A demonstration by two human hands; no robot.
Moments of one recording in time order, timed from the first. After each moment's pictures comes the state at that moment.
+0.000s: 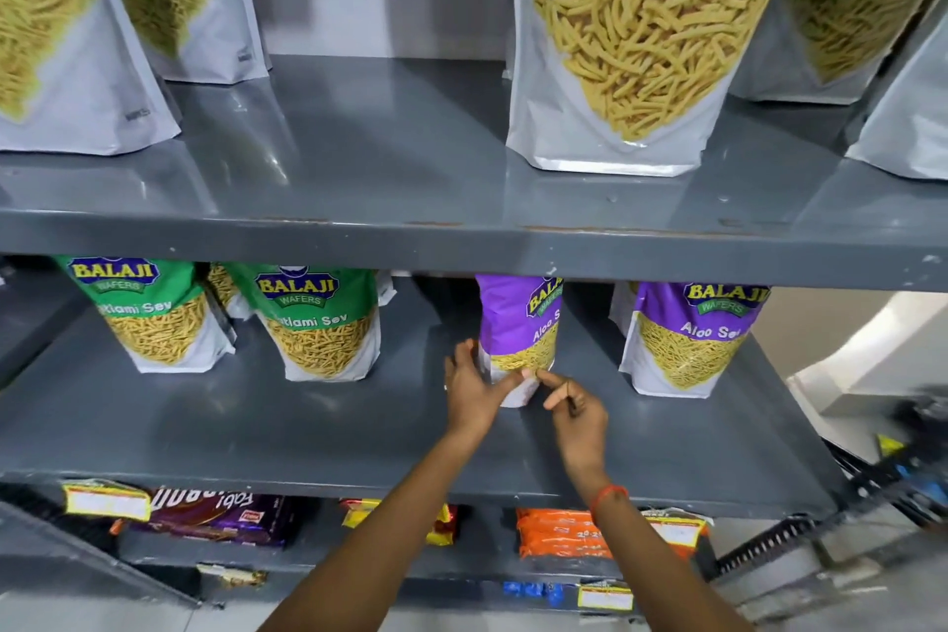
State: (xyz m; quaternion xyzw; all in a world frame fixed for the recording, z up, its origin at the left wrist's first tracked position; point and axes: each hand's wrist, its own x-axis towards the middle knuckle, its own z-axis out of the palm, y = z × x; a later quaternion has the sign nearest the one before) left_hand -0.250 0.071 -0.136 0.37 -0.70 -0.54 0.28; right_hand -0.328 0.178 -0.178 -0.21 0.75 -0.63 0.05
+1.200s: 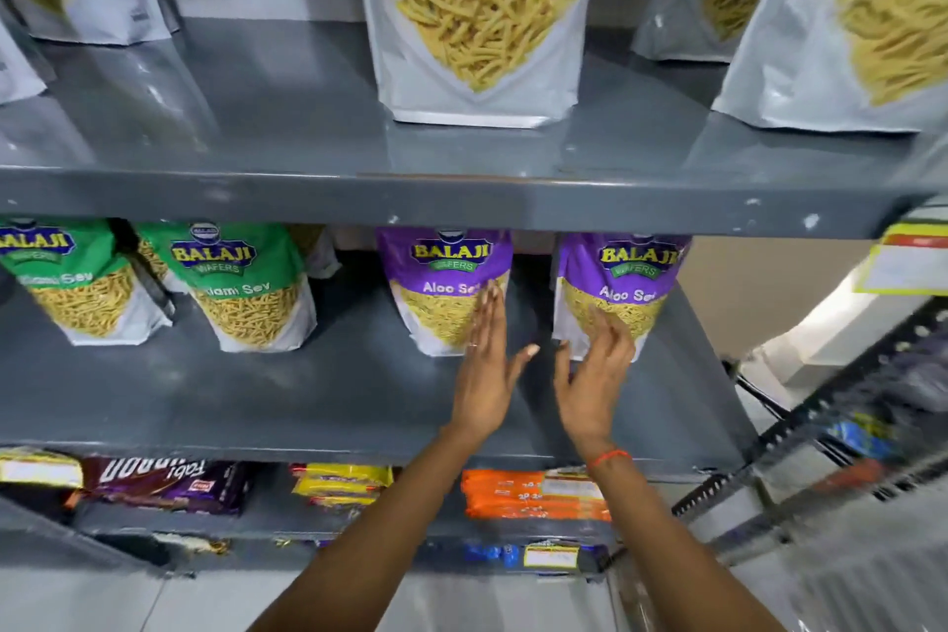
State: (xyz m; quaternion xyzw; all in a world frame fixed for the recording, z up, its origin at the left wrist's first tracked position) left_hand -0.304 0.164 -0.134 0.20 -0.87 -0.34 0.30; right_hand -0.380 0.259 -0.141 -0.25 0.81 -0.49 -0.18
